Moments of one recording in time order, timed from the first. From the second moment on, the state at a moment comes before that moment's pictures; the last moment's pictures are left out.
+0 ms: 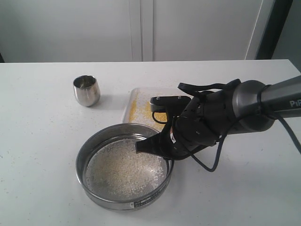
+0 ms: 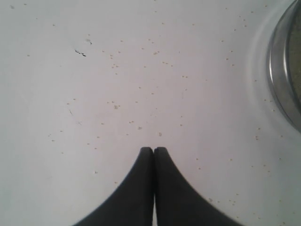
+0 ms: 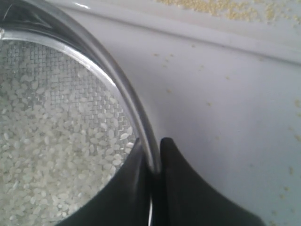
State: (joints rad) left arm -0.08 1.10 -0.81 -0.10 0.96 0.08; right arm 0.69 1.86 -1.00 -0.34 0.34 0.81
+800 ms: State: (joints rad) left arm -0.08 1.10 -0.81 -0.10 0.96 0.08; right arm 0.69 1.86 -1.00 -0.33 0.32 0.81
